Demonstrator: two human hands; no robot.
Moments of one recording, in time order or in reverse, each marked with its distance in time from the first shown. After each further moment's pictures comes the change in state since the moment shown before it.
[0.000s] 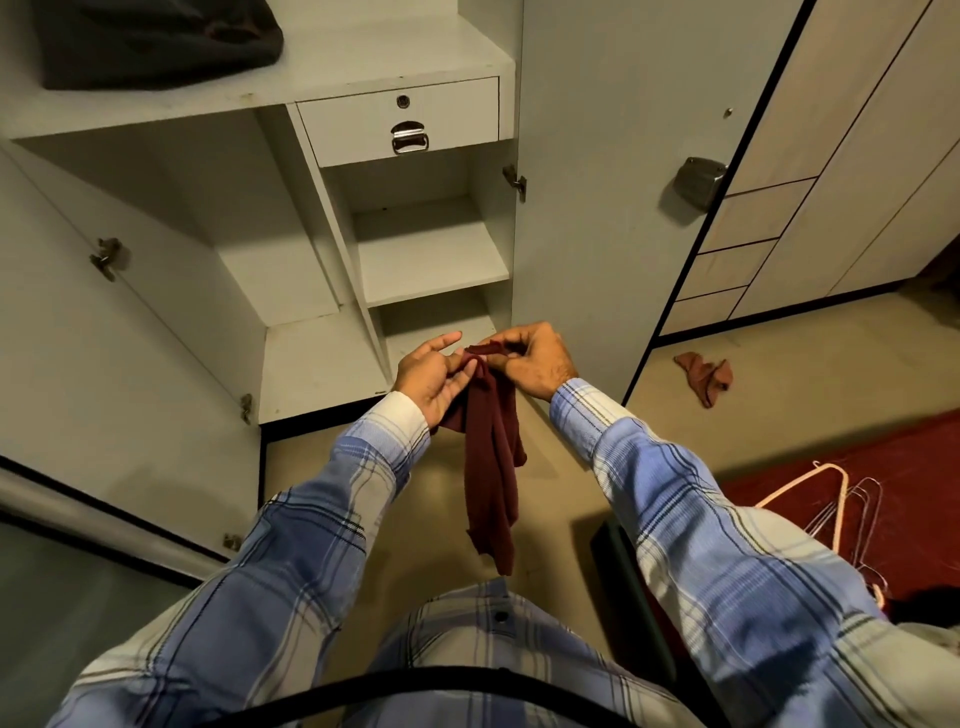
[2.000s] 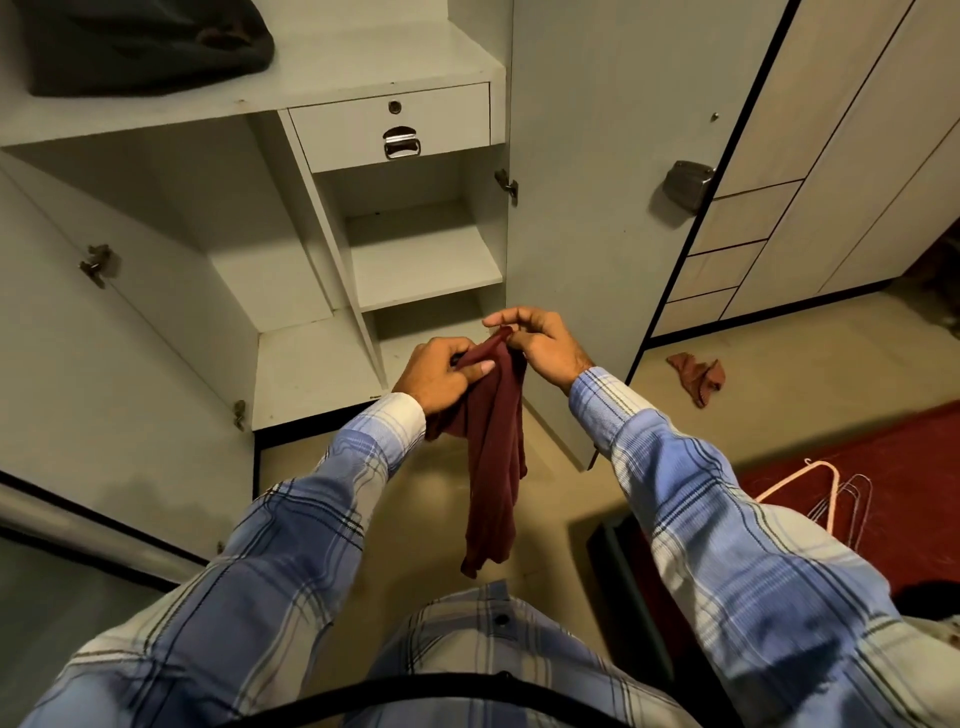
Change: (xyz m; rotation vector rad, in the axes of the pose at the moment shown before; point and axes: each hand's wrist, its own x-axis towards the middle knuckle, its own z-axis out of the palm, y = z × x) left_hand 0.007 0.006 -0.008 1.236 -0.251 0.573; right_hand 0.009 0.004 -0.021 0.219 -0.067 0.006
